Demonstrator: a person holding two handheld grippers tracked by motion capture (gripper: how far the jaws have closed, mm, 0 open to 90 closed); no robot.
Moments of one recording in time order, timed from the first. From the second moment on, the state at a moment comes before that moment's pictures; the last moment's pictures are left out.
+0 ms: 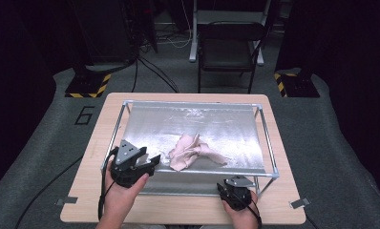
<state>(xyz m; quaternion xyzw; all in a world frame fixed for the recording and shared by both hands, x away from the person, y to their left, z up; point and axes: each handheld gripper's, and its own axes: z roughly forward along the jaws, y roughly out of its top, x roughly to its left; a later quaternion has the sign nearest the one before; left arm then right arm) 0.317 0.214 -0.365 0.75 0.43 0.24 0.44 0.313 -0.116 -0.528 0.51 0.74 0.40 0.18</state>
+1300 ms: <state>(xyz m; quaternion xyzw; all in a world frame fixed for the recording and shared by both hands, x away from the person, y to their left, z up) 0.311 0.213 -0.374 0.73 0.44 0.26 0.45 0.310 -0.108 -0.517 0.24 0.85 0.46 0.12</state>
